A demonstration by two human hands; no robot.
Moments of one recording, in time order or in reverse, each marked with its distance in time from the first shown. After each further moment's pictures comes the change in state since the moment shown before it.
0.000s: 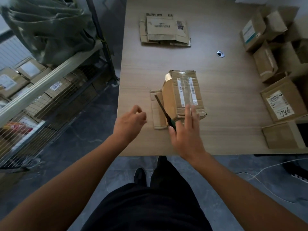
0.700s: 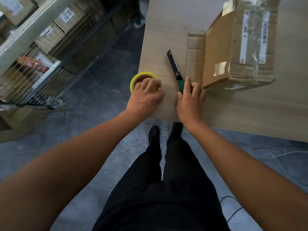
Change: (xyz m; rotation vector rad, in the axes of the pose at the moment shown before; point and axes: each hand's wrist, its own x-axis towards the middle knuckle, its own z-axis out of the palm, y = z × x) left_hand -0.056 -0.063 0.103 0.033 0.173 0.108; right_hand 0.018 -0.046 0.148 0.168 -0.143 0.194
